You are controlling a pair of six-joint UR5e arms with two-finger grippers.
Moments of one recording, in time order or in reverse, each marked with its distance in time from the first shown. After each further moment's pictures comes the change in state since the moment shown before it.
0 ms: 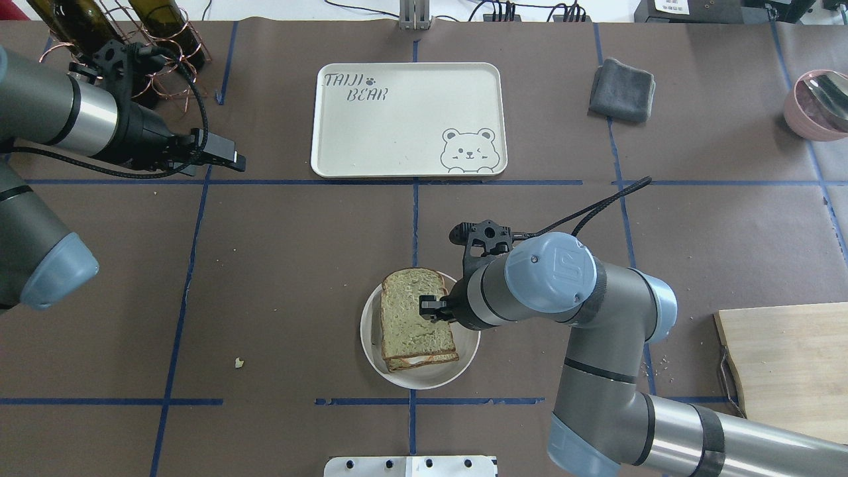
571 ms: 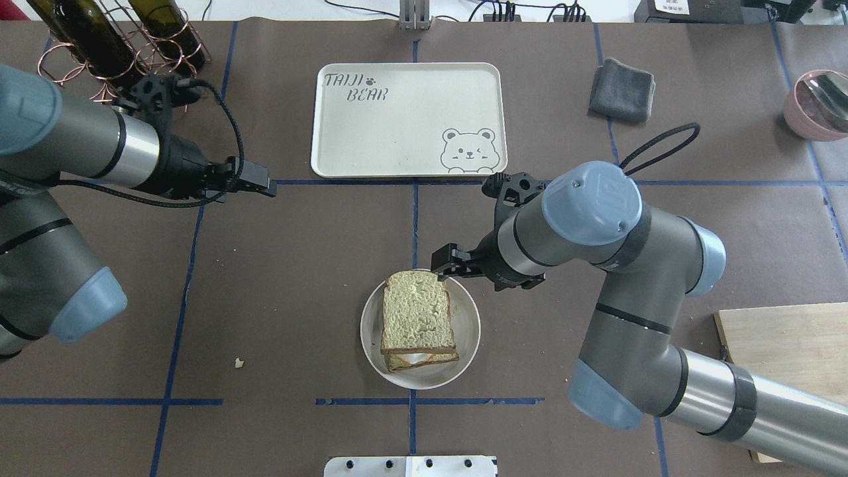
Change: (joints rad) left arm 0.155 -0.019 -0.015 0.003 0.116 -0.142; right arm 0.157 -0.008 0.079 -0.164 0.150 0.011
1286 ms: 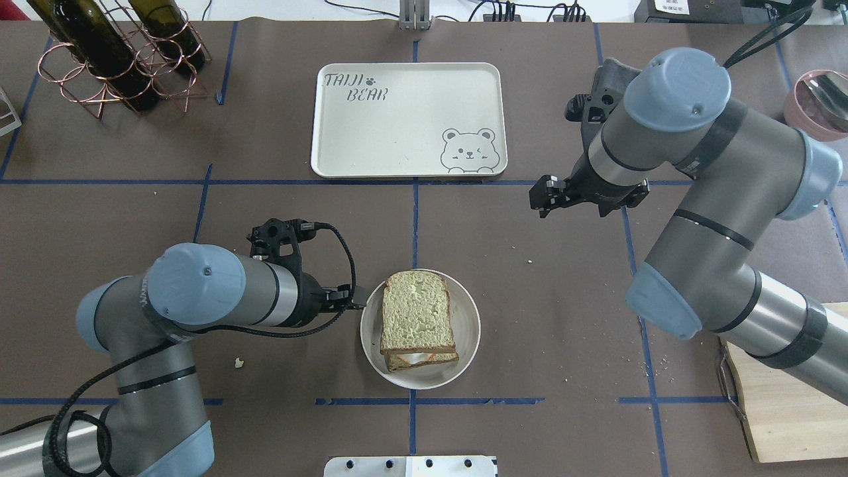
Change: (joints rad) left arm 0.366 -0.088 0.036 0.106 0.297 -0.238; right arm 0.234 -0.050 0.024 -0.299 0.035 -0.464
